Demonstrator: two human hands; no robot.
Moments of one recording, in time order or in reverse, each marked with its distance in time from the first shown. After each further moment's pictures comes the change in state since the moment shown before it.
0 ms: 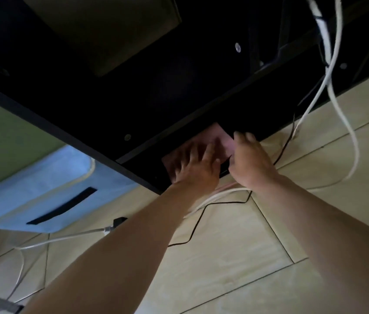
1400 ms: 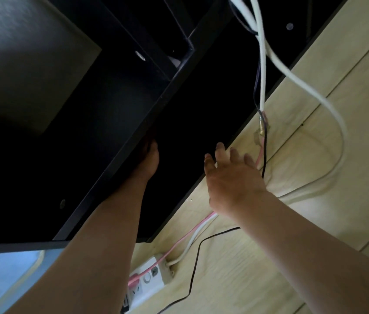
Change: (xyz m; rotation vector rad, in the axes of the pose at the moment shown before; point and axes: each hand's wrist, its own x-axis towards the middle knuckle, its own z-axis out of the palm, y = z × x) left_hand 0.164 -0.057 -0.033 -0.367 0.180 -0.117; right_hand -0.005 0.013 0.009 -0.303 -0.211 0.032
